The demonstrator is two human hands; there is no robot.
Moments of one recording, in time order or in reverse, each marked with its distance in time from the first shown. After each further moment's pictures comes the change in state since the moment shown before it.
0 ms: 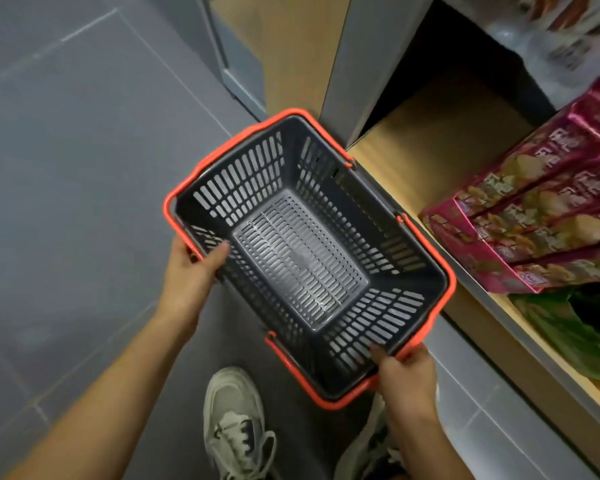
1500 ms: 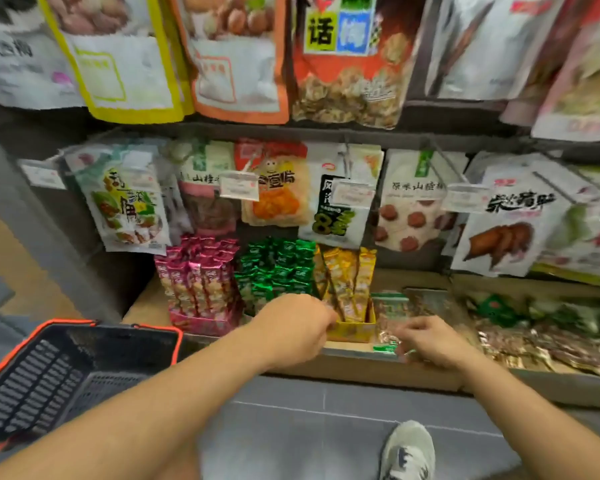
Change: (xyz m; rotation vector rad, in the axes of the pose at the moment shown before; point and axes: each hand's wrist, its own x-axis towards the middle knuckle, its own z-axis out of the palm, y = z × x) left_hand -0.412 0.091 0.275 1.564 -0.972 1.687; right_hand -0.058 0.093 -0.439 0.078 0.134 -0.251
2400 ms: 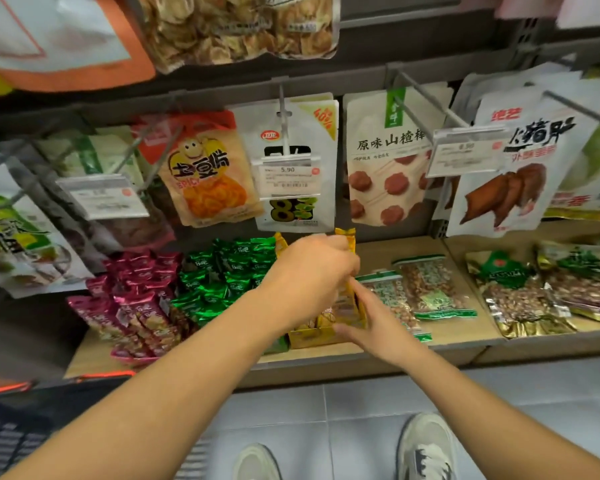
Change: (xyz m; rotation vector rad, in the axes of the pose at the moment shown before) left_hand 0.140 -0.003 -0.005 0.052 0.198 0.155; right_hand 0.110 0.021 0.048 0.016 -0.007 -0.498
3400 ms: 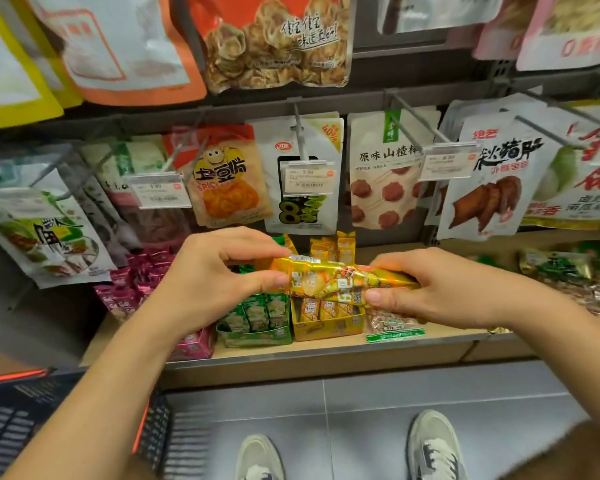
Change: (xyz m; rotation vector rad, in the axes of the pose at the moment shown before) left_hand -0.116 -0.036 -0.064 -0.784 0.356 -0.203; right_hand -0.082 -0.147 -0.108 -0.340 -0.295 -0.163
